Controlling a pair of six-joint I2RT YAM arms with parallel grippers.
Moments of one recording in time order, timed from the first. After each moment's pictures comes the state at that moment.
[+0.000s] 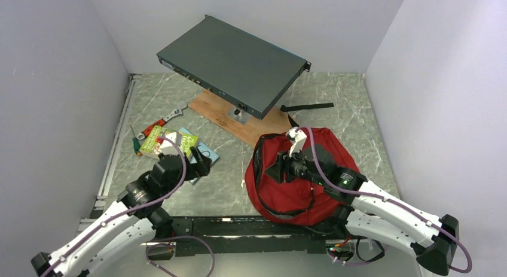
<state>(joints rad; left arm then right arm) -0.82 0.48 0.53 -0.51 -0.39 -0.75 0.89 0.77 0.62 -0.29 -0.04 0.49</state>
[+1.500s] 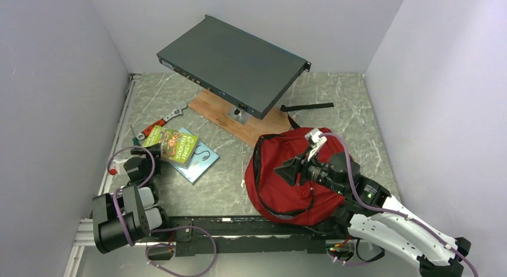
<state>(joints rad) 0.38 1.19 0.05 0.75 0.09 -1.24 0.89 0.52 0.62 -0.34 -0.04 0.44</state>
